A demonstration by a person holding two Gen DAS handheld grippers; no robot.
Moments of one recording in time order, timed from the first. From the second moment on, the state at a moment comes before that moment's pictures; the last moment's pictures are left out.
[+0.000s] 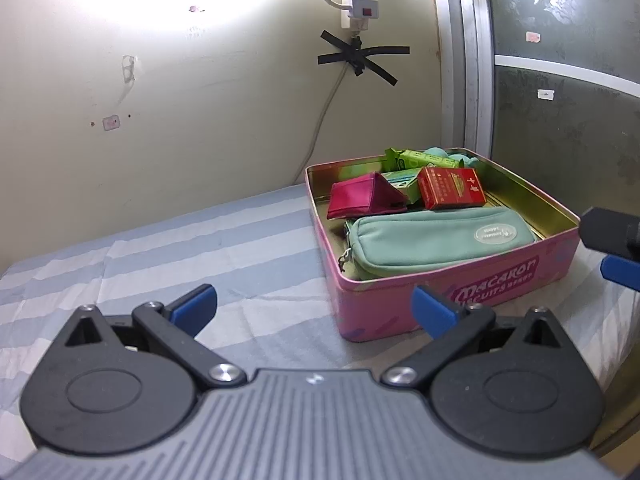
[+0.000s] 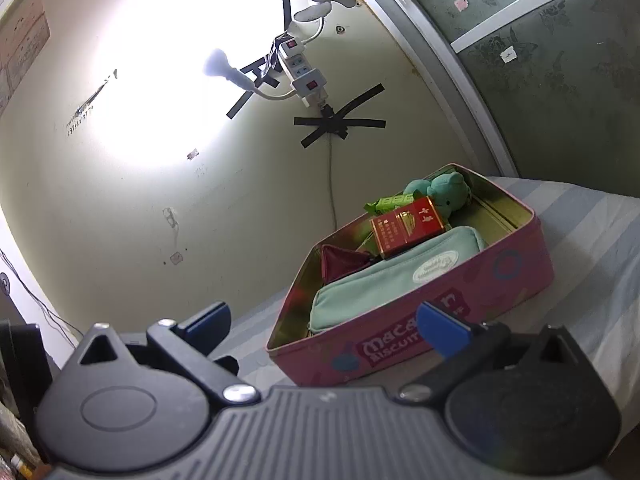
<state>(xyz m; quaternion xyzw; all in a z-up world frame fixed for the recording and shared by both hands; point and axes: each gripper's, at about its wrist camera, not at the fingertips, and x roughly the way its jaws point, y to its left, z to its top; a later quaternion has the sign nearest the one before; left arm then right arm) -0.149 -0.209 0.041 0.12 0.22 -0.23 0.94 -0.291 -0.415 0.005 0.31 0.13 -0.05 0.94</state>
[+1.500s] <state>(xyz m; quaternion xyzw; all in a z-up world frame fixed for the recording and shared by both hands) -0.165 -0.183 -0.025 0.14 0.34 -0.18 0.91 -0.275 -0.411 -0.045 0.31 0.17 -0.08 0.93</state>
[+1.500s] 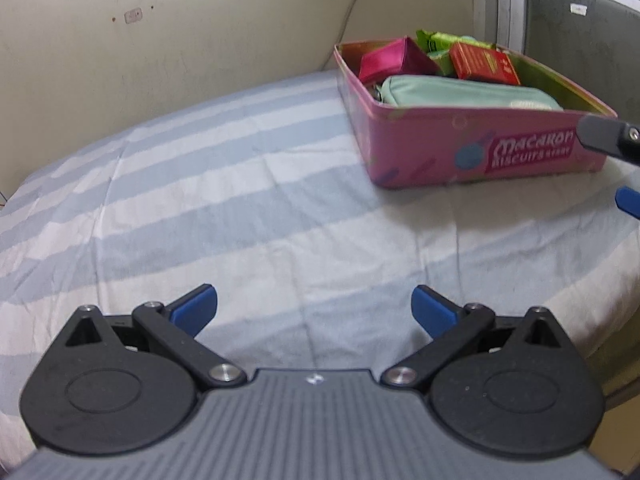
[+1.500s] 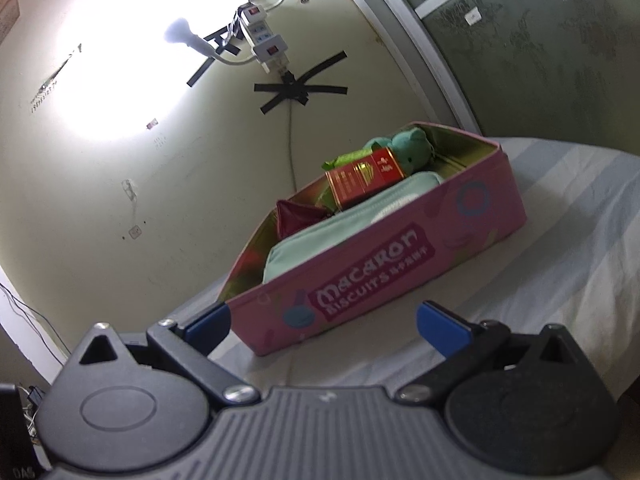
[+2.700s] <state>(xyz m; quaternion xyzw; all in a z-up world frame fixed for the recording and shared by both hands) -0.163 -0.187 -0.037 0.15 0.36 -0.18 0.90 -0.258 -0.405 -0.062 0.31 0.20 -0.08 0.92</state>
